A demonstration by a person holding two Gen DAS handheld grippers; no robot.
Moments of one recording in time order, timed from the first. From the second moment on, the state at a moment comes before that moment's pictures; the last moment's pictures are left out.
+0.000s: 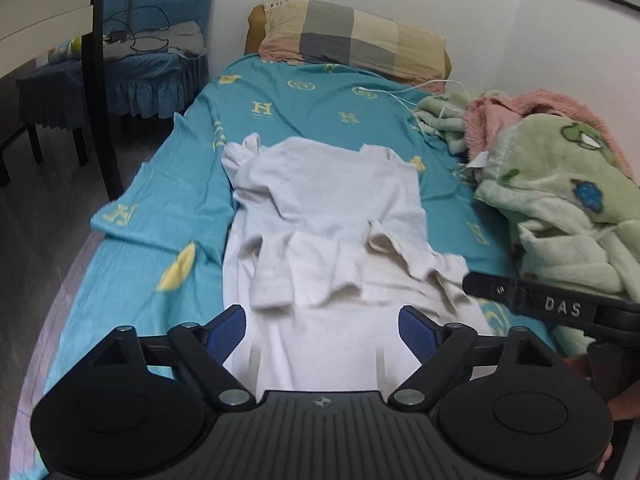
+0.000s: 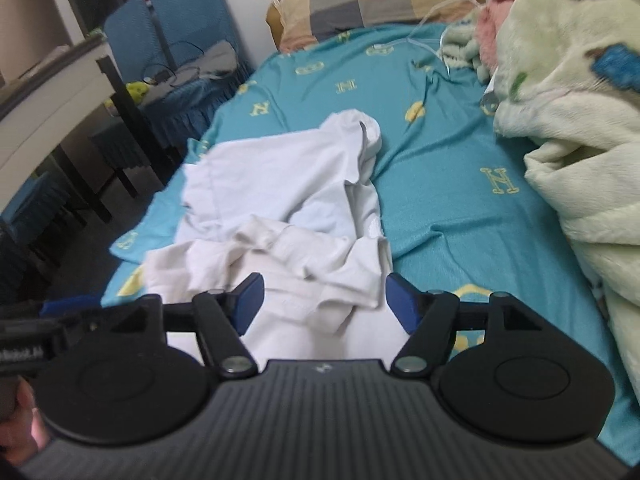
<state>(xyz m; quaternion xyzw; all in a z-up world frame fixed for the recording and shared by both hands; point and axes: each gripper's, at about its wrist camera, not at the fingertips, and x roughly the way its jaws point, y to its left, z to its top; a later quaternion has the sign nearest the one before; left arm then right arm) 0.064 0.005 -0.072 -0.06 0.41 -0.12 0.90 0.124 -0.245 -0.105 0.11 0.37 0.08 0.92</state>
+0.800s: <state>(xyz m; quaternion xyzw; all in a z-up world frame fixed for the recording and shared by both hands) 0.055 0.072 -0.184 -0.45 0.57 -0.07 0.68 0.081 -0.230 -0.086 0.07 0.35 0.06 0.93</state>
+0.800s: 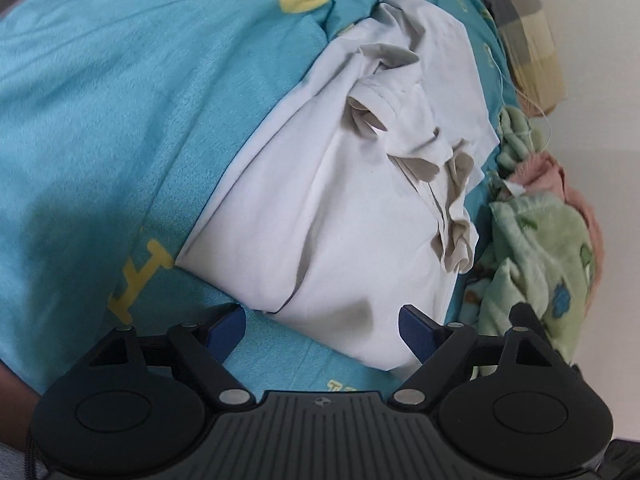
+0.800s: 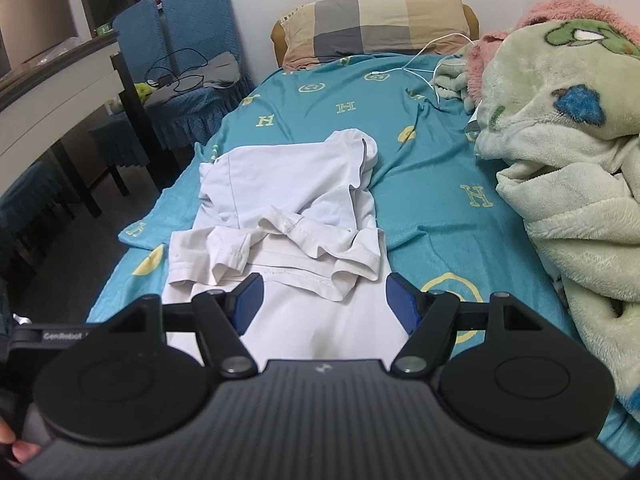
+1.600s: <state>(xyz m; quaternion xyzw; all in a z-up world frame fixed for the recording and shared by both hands) 0.044 0.092 -0.147 -0.47 0.45 -0.01 0.76 0.079 -0.239 -0.176 0.49 0.51 0.18 0.68</state>
